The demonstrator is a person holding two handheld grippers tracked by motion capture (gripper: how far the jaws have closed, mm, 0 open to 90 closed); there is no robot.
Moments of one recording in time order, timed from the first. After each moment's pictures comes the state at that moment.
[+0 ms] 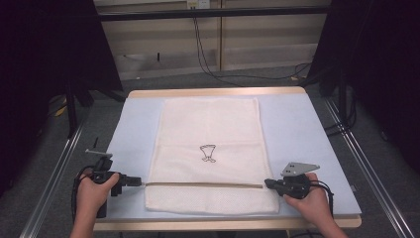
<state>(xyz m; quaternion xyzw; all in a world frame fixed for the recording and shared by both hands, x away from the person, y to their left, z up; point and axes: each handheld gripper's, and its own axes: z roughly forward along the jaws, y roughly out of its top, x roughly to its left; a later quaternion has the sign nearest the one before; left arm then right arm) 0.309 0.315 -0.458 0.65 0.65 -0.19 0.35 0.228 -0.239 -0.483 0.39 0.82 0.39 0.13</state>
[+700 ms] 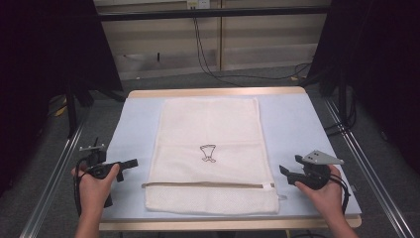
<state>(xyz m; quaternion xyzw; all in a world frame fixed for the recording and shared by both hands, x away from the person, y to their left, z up) 0.320 0.316 -0.457 0.65 0.65 0.04 0.41 0.244 -0.285 -0.475 0.48 0.74 0.39 0.26</state>
